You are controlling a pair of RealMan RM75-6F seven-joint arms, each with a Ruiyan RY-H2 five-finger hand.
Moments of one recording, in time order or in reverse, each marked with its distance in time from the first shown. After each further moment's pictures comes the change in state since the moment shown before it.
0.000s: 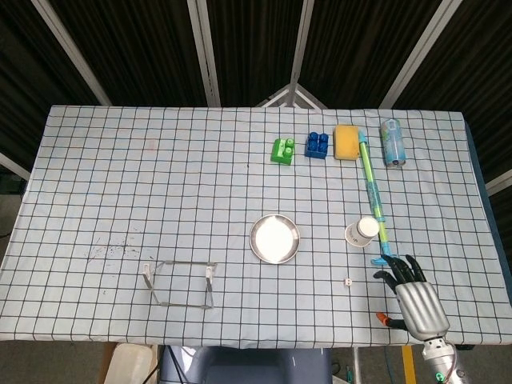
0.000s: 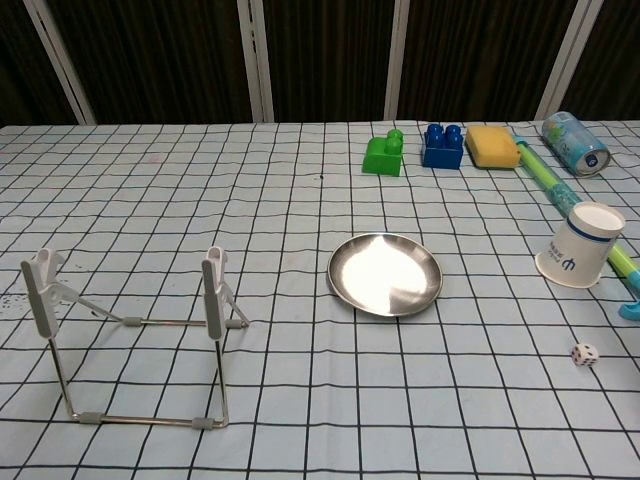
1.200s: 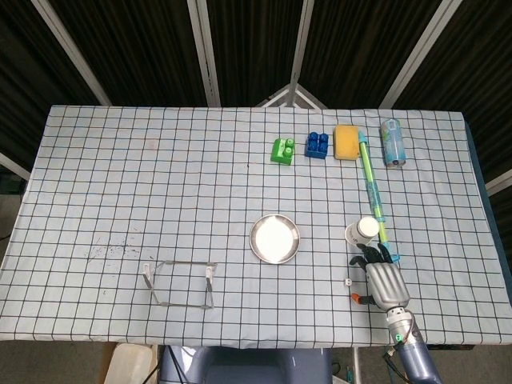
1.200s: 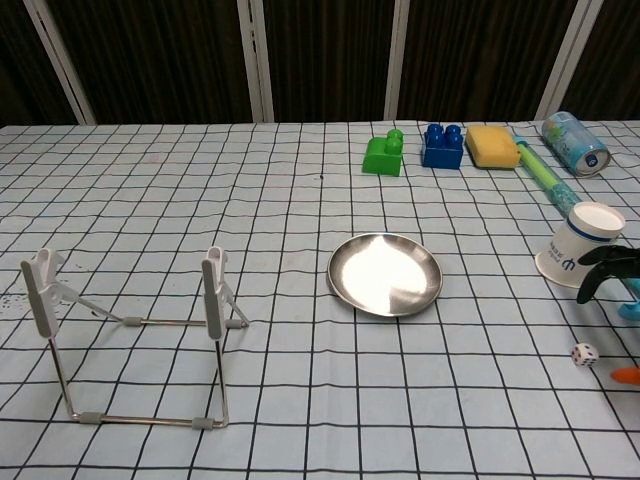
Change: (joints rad) left arm -0.029 -0.005 -0.006 0.013 -0.038 -0.069 0.005; right arm 0.136 -0.274 0.103 0.250 0.237 -0.172 -0.018
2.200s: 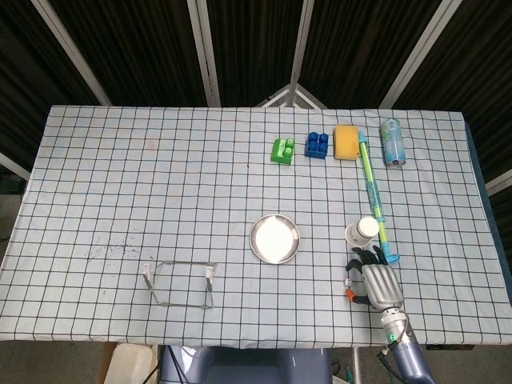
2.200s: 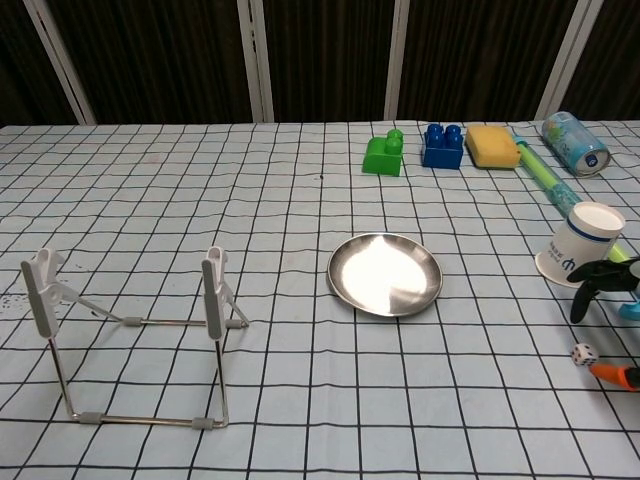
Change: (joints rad) left arm -0.007 -0.002 0.006 0.007 0.003 -0.015 0.000; right arm 0.009 -0.060 -0.019 0.067 0.000 0.010 0.048
